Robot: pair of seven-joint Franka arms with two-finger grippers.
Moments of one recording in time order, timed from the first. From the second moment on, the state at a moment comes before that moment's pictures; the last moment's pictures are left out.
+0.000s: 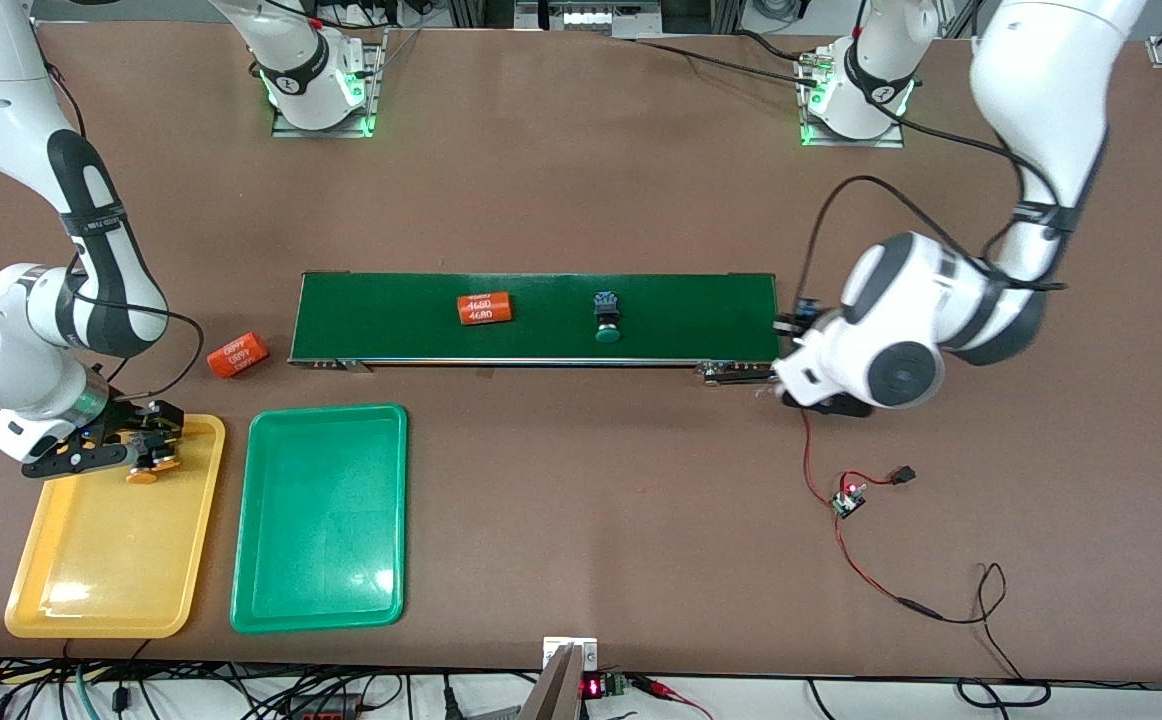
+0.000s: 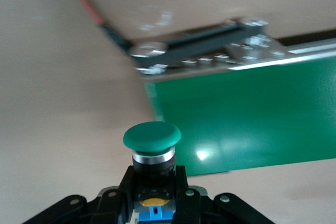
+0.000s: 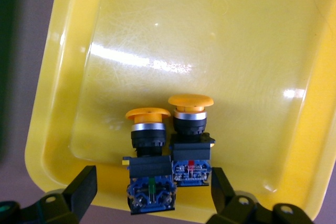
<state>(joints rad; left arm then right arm) 0.03 0.59 -0.46 -1.63 0.07 1.67 -0.30 -0.22 0.64 0.03 -1.72 -0.15 2.46 -0.32</state>
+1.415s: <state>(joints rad) 0.03 0.33 -0.51 -1.67 0.08 1.79 -0.41 -0.06 0.29 0.40 -1.87 0.02 2.04 0.36</state>
